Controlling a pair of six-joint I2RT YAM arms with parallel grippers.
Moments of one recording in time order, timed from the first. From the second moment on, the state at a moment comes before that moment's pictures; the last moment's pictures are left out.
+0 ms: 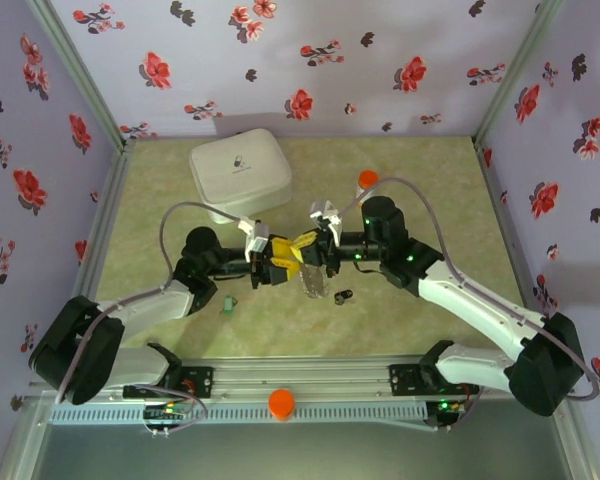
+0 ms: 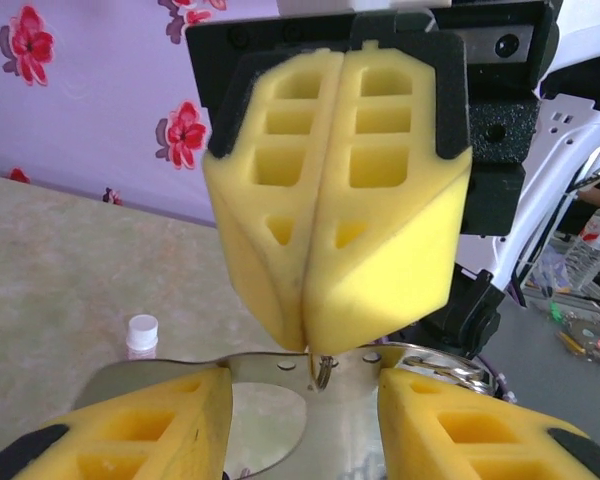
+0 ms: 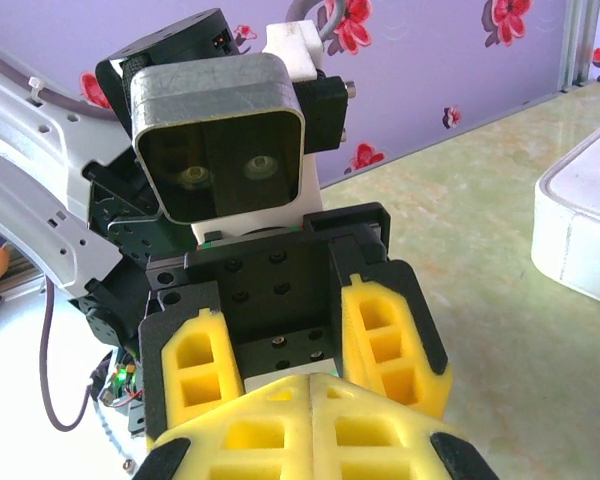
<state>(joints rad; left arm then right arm) -0.63 1.28 0.47 0.88 0.93 -0.28 0.72 1.16 0.85 0.00 -0.74 0.07</state>
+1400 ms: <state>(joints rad) -0.91 1.06 0.72 -0.04 0.38 0.39 0.78 0.98 0.91 -0.52 -0.38 -0.49</state>
